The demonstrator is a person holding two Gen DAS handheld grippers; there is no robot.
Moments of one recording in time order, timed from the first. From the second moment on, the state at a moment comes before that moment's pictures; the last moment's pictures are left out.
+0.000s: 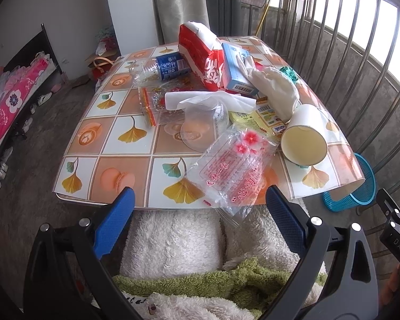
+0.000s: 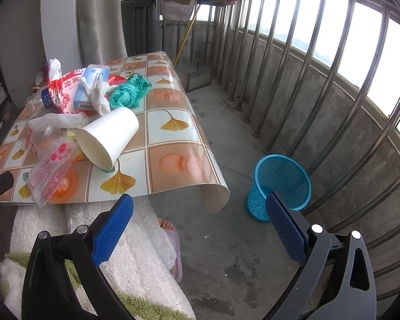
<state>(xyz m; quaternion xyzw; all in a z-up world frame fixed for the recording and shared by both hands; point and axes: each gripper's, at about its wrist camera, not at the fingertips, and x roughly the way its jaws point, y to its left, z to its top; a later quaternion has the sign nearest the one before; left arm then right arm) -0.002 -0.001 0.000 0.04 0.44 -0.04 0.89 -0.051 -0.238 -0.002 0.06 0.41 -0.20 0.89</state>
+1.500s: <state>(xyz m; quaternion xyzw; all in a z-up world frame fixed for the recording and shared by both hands) 0.006 0.018 -0.007 0.03 0.45 -0.04 0.89 -0.036 -0.228 0.002 0.08 0.40 -0.18 0.89</state>
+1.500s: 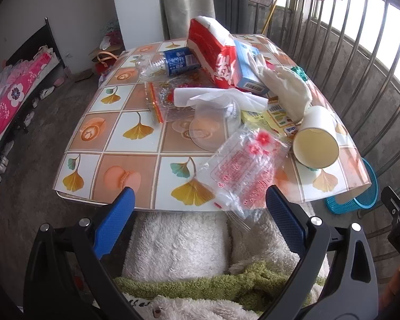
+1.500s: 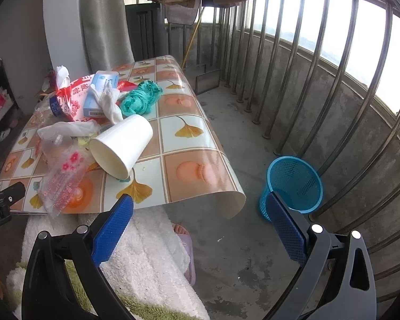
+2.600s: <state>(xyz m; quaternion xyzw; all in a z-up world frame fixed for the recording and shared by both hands) 0.053 0.038 -0.066 0.01 0.43 -0.26 0.86 0.055 -0.186 -0.015 0.06 0.39 -0.10 0.92</state>
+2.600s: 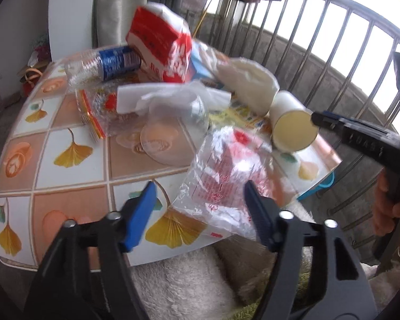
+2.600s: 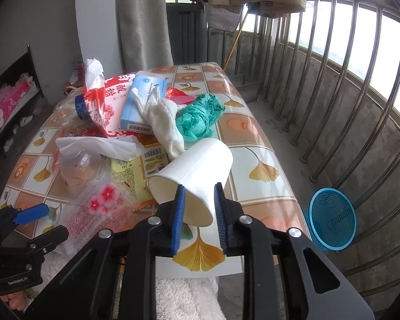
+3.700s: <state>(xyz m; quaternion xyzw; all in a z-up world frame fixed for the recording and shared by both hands) 0.027 0.024 -0.022 0.00 0.40 -0.28 0.87 0.064 -0.236 -0.048 0.14 0.38 -0.07 0.91</state>
